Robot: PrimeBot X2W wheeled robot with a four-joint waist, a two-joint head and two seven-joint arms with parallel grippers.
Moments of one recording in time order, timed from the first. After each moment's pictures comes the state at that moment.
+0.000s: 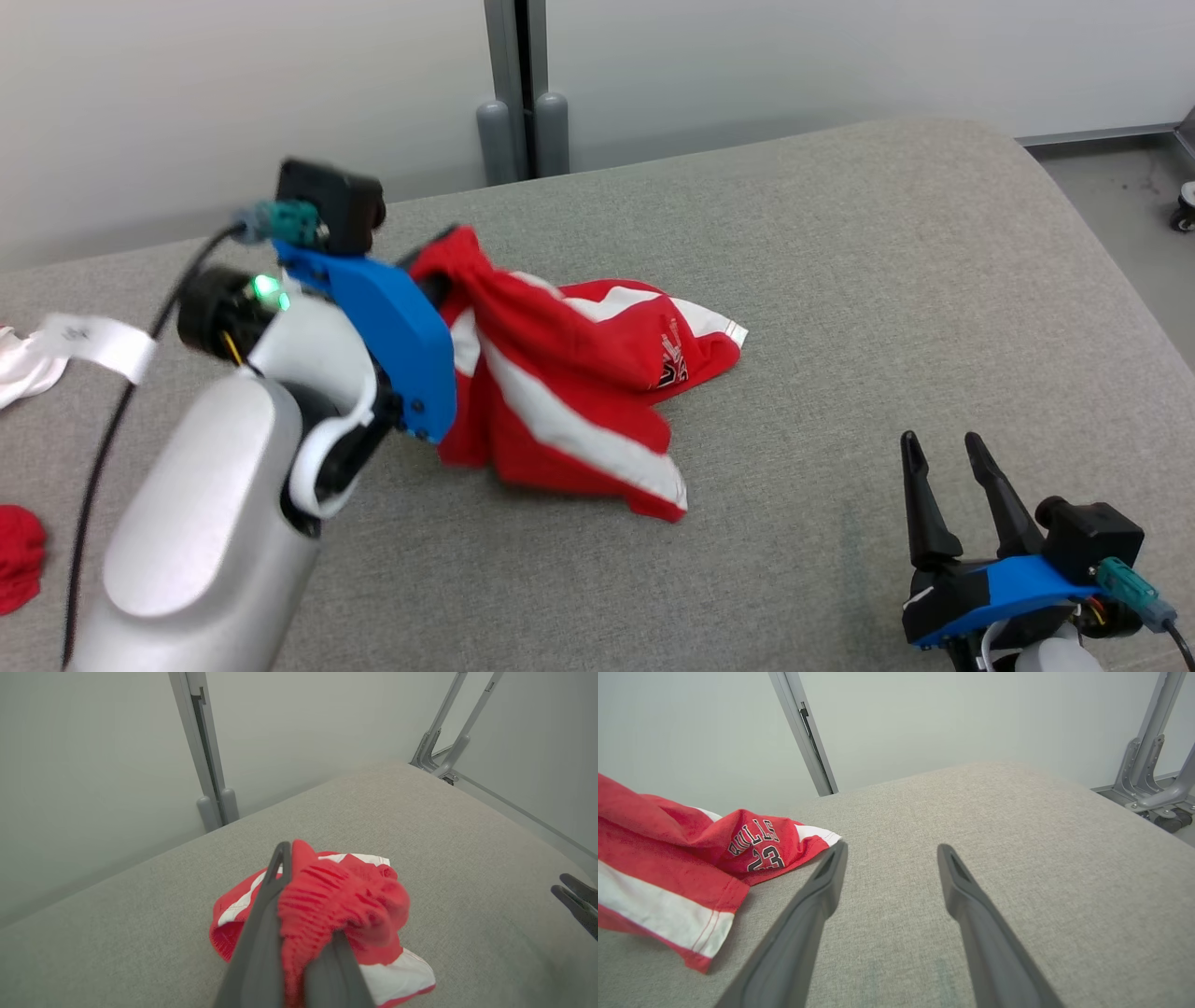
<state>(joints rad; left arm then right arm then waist) -0.62 0.32 -0.45 0.13 -0.57 -0.07 0.54 -0.14 -0.05 -0.02 0.38 0.24 0.13 -0.26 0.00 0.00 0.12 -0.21</state>
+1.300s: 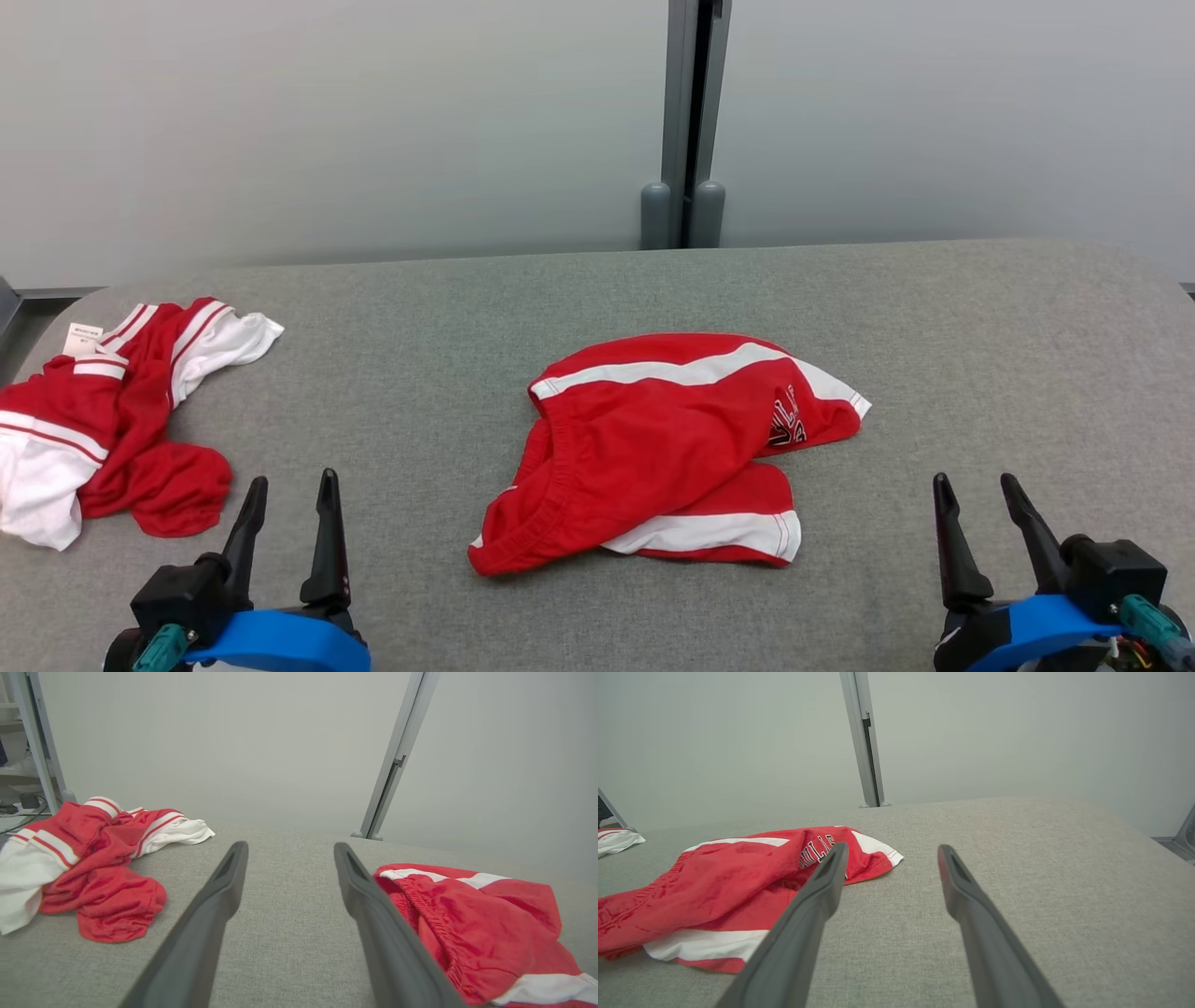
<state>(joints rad) -0.04 0.25 -0.23 0.28 -0.50 0.02 -0.26 -0.05 -0.05 -0.09 0.32 0.14 0.13 -0.22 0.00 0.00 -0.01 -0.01</state>
